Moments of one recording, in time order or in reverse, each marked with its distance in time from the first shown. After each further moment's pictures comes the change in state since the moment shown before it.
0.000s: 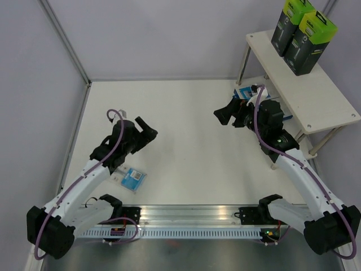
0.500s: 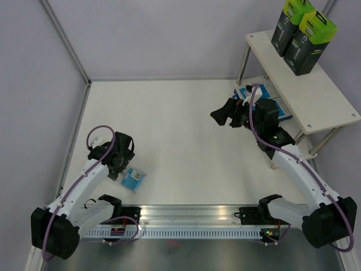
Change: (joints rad) left arm 0.106 -0.036 -0.047 -0.641 -0.312 -0.327; right arm 0.000 0.056 -0.001 0.038 -0.078 -0.003
